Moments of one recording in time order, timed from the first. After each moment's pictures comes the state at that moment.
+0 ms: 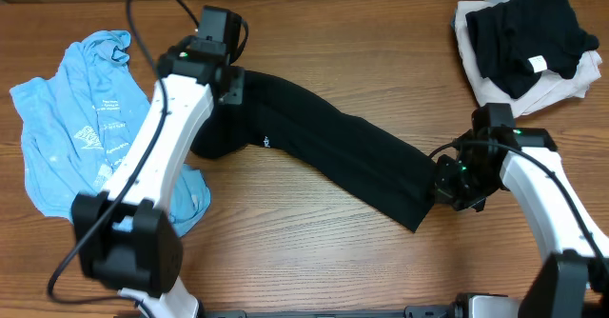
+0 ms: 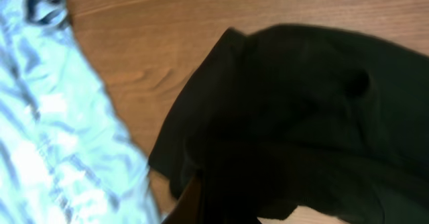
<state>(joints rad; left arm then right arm) -0.22 1.85 1.60 -0.89 -0.30 -0.12 -0.06 1.52 0.96 -1.07 -0.33 0.35</state>
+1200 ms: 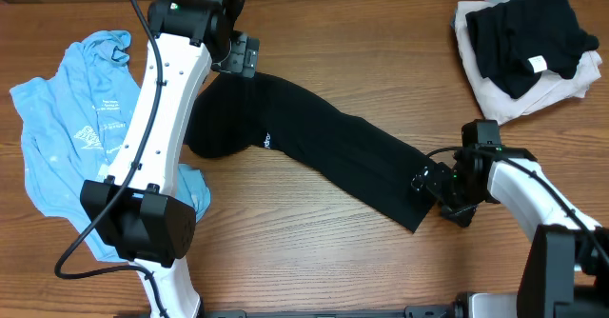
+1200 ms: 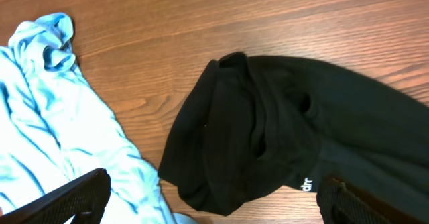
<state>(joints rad) -0.22 2.00 2.12 -1.27 -0.21 -0.05 -0.06 1.56 0.76 -0.70 -0.31 0.58</state>
